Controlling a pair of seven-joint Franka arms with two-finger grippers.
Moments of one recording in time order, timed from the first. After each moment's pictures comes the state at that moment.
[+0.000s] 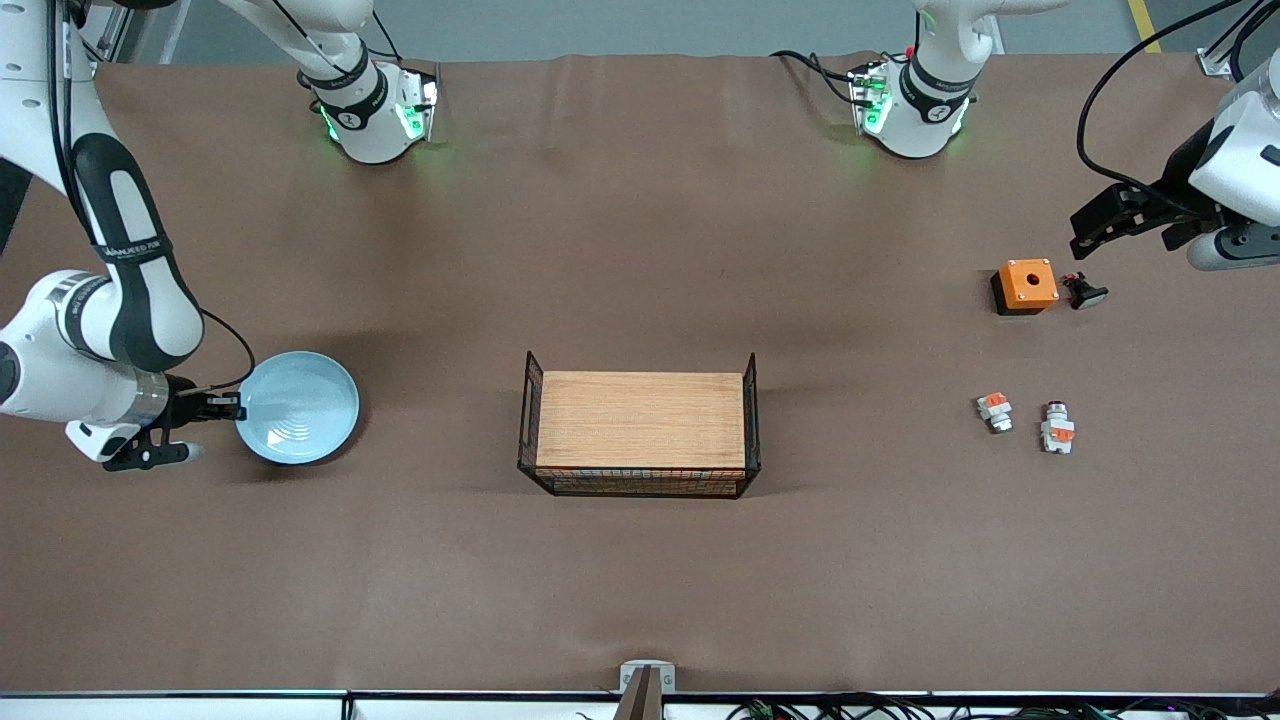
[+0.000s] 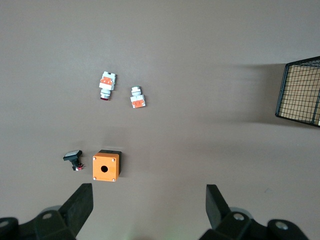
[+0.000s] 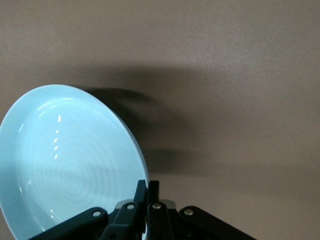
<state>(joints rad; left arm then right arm) 0.01 -0.05 -0.11 -1.60 0.03 1.54 -0.17 -0.29 0.54 0.07 -1.83 0.03 2.22 -0.37</state>
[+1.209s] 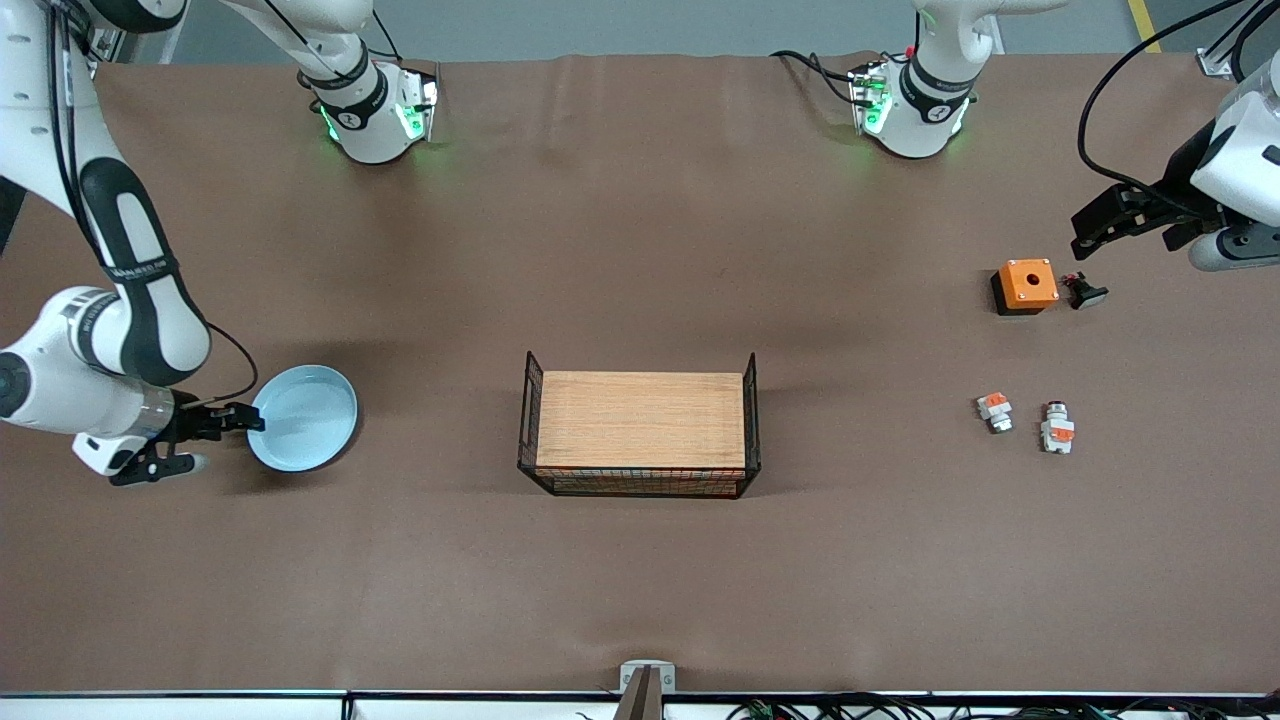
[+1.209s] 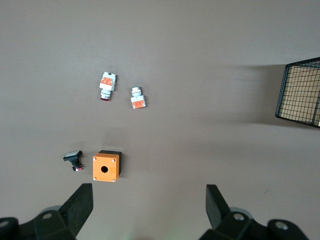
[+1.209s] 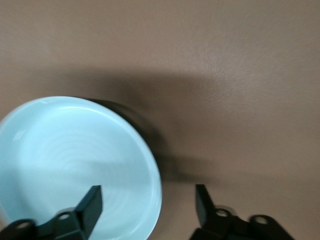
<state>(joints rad) 0.01 -0.05 -0.11 -1.60 0.03 1.55 -0.17 -0.30 0.55 0.08 -1.78 0.03 2.22 -0.40</state>
